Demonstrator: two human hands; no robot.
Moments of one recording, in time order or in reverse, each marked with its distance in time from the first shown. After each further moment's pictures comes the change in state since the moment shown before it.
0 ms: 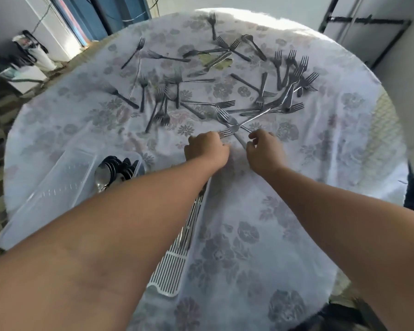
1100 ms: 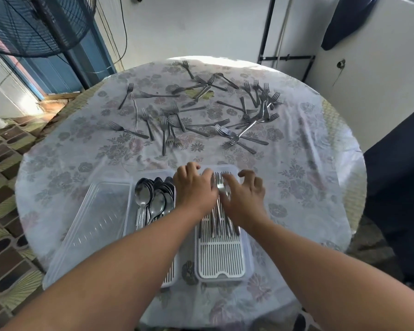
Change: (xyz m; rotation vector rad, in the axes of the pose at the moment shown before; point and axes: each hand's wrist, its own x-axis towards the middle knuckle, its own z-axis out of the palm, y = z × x) left_hand -0.086 -0.148 -0.051 0.082 0.116 0.510; right_hand -0.183 -0.112 0.079 -0.262 0.130 0.003
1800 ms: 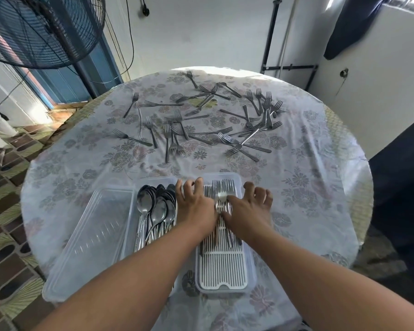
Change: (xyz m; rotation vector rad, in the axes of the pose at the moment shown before) left_hand -0.022 -0.002 0.012 0.245 -0.146 0.059; right_hand -0.003 0.005 0.003 -0.316 -0.160 0.021
